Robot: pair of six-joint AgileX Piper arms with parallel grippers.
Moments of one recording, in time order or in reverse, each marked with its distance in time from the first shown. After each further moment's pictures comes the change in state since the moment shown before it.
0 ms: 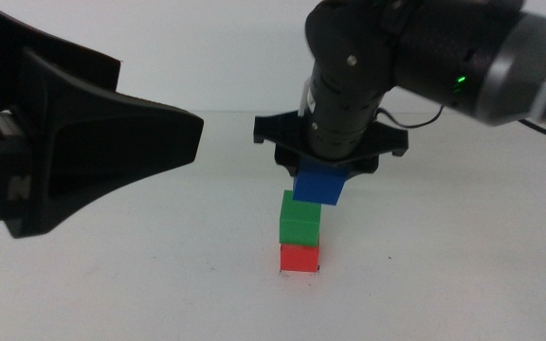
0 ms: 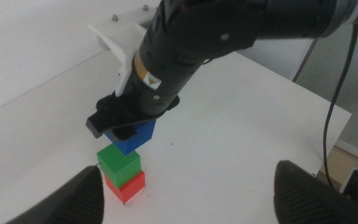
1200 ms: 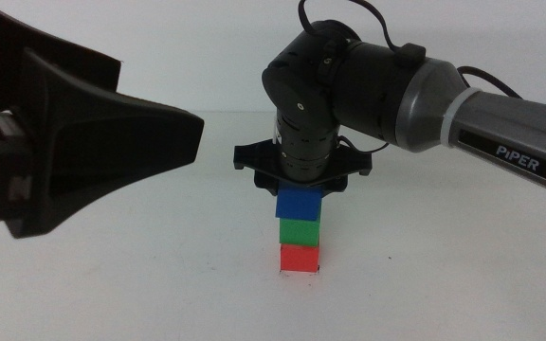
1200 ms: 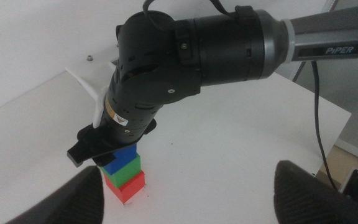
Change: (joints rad) left arm 0.000 0.000 0.000 0.000 0.000 0.000; right arm 0.011 0.148 -0.036 -0.023 -0.066 0.014
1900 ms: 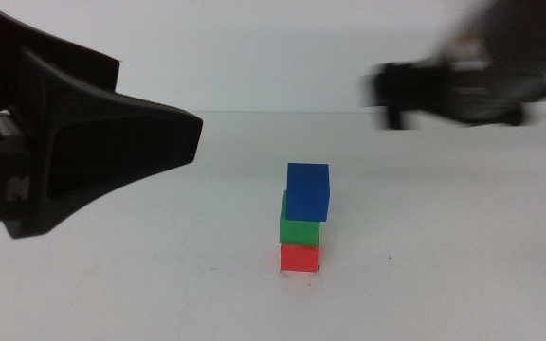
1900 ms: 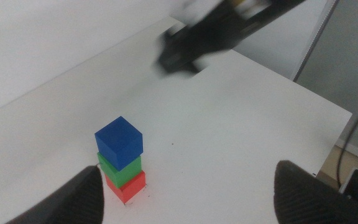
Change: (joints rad) left arm 0.000 0.000 0.000 0.002 0.000 0.000; right arm -0.073 -0.522 0.295 -0.140 0.000 -0.165
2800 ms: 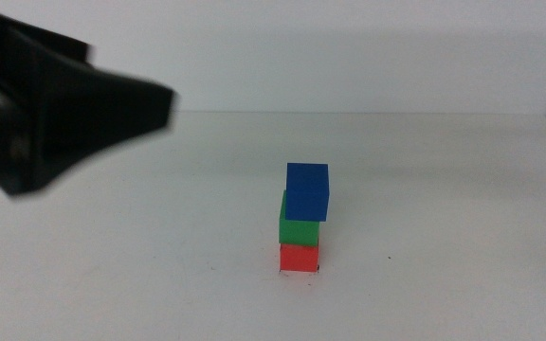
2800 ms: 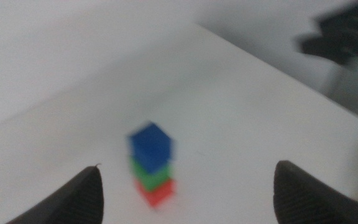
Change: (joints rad) left arm 0.031 -0.025 0.026 0.086 -0.047 -0.074; right arm -0.593 -0.698 0.738 0.430 -0.556 -0.737
